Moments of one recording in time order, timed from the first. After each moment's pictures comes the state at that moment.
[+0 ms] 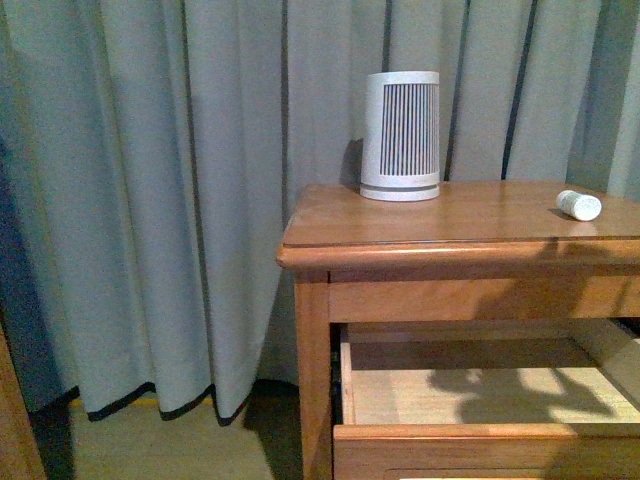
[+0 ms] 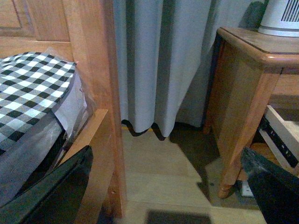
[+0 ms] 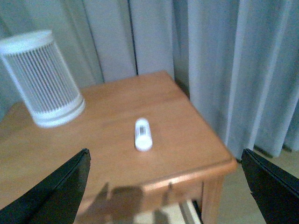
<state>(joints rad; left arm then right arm) 0.00 0.00 0.01 0.00 0.00 0.00 -0.04 1.29 0.95 0.28 0.24 0.16</state>
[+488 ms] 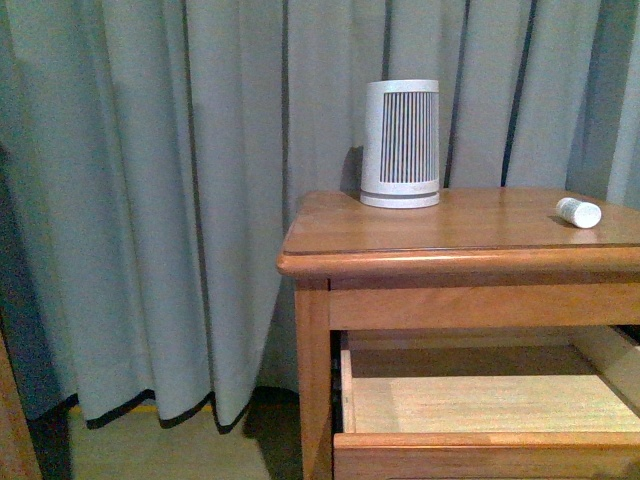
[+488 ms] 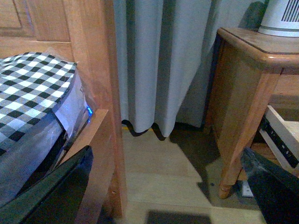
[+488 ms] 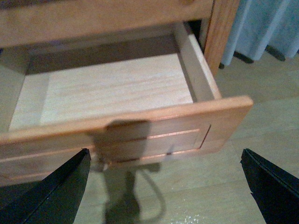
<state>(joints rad) 0.00 0.00 0.01 0.00 0.00 0.00 0.04 1.11 0.28 0.38 0.21 0.16</state>
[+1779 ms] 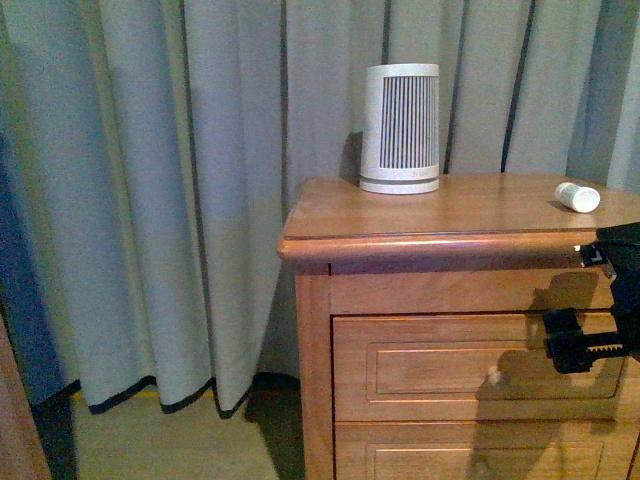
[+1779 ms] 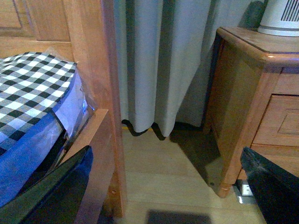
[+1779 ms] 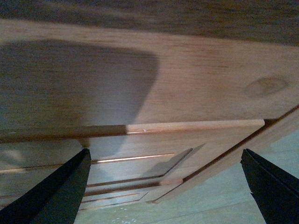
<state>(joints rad) 0.00 0.00 0.01 0.00 0.00 0.00 -0.03 2.08 1.05 0.64 0.32 -0.11</state>
